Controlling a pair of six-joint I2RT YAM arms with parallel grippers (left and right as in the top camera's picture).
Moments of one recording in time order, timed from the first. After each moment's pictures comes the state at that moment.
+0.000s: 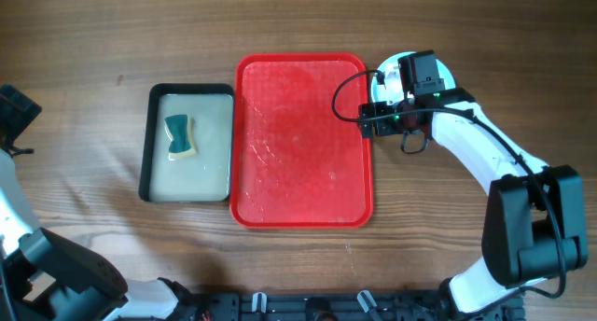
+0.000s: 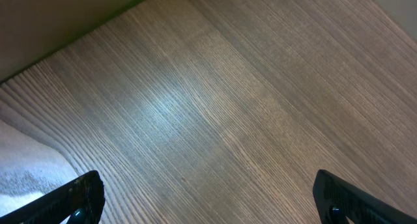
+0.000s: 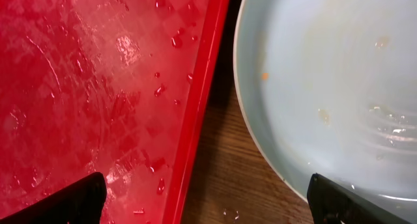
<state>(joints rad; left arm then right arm) 0.74 1.64 1.38 -0.60 0.00 -0.16 0.20 1.77 1.11 -0.52 -0.18 0.05</state>
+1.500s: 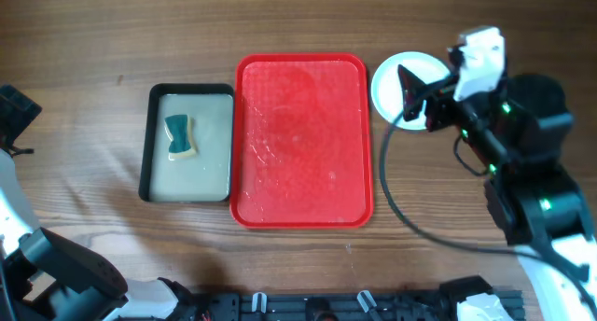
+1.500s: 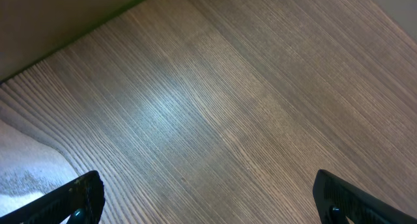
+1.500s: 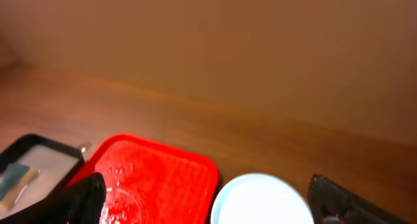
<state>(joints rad) 0.74 1.64 1.38 -0.60 0.00 -0.16 0.20 1.00 1.11 -0.41 -0.11 -0.05</state>
